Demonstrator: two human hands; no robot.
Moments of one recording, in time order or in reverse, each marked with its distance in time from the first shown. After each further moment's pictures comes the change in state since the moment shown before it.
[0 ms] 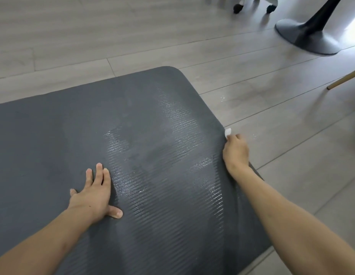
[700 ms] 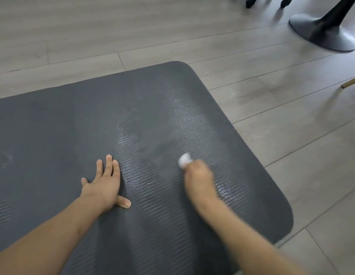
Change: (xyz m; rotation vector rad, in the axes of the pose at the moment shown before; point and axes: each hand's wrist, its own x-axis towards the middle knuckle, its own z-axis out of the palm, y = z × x) left_hand -0.002 0.001 0.000 -0.034 -0.022 -0.001; right_hand -0.144 -0.091 0.016 0.185 -0.154 -0.325
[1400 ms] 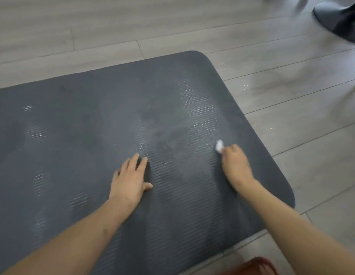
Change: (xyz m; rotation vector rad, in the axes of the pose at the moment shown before) left_hand -0.063 0.016 0.040 -0.036 0.287 0.086; right_hand 0.001 0.058 -0.041 -0.101 -0.042 0.056
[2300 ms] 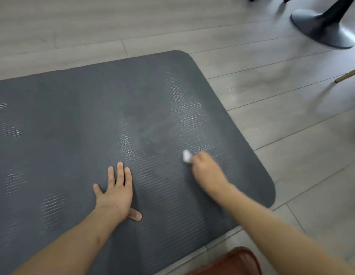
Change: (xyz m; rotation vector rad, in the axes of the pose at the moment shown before) left_hand -0.025 0.025 0.028 0.028 -0.348 -0.099; right_hand -0.036 -0.002 0.027 -0.022 0.001 -0.351
